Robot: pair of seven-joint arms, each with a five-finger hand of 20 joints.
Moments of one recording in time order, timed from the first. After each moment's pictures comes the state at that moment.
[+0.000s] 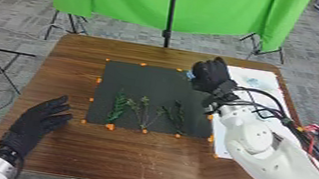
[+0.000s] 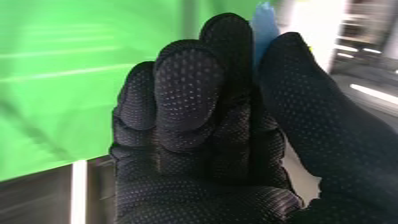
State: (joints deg) left arm 134.8 -60.0 -105.4 -118.9 46.1 -4.6 2.0; right arm -59.7 -46.7 33.9 -94.4 -135.4 21.6 13.4
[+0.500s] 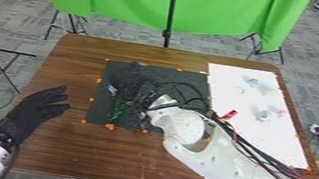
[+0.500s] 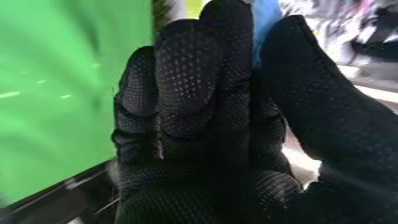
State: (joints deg) left arm 132.0 -55.4 -106.9 -118.6 46.1 -4.2 0.3; right arm -50.5 -66.0 19.2 -91.2 -139.2 7.8 9.2
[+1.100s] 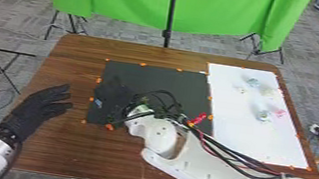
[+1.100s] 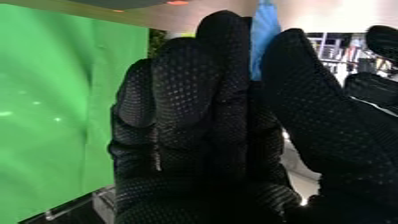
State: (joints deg) left arm 129.8 -54.1 -105.4 -117.7 46.1 -4.0 -1.4; right arm -48.2 -73.6 11.7 -82.9 -141.1 7.5 16.3
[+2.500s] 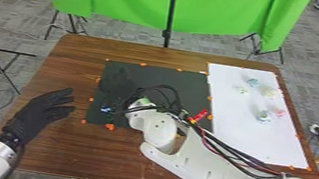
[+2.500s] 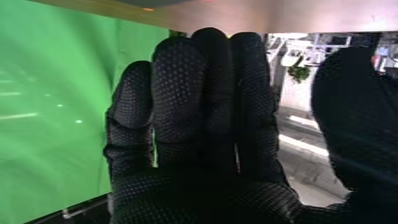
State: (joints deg) left arm 130.3 -54.8 -104.6 -117.4 46.6 -4.9 -0.8; right arm -49.1 -73.8 15.8 -85.2 -141.4 1.0 19.2
